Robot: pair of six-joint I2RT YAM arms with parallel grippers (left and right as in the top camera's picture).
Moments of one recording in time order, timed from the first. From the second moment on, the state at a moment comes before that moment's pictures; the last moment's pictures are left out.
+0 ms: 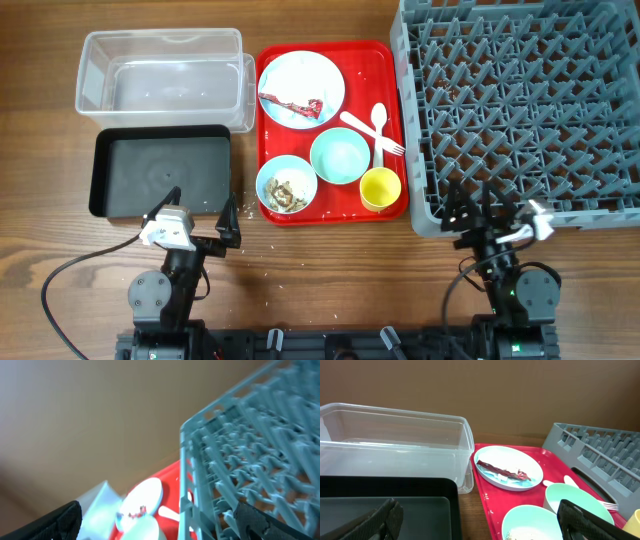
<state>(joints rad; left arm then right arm) -0.01 0.01 0.02 -0.07 0.16 -0.18 0.01 0.02 0.01 0.04 -0.21 0.64</state>
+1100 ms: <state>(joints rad) -0.31 2.39 2.14 -0.92 0.10 -0.38 0.01 1.11 1.15 -0.80 -0.37 0.04</state>
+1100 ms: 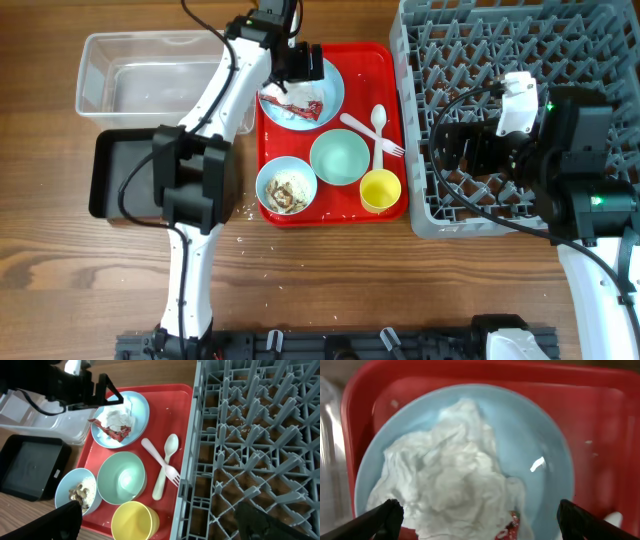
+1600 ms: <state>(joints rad) -0.34 2.48 2.15 -0.98 0.02 -0.60 0.01 1.21 1.15 -0.83 -0.37 0.04</state>
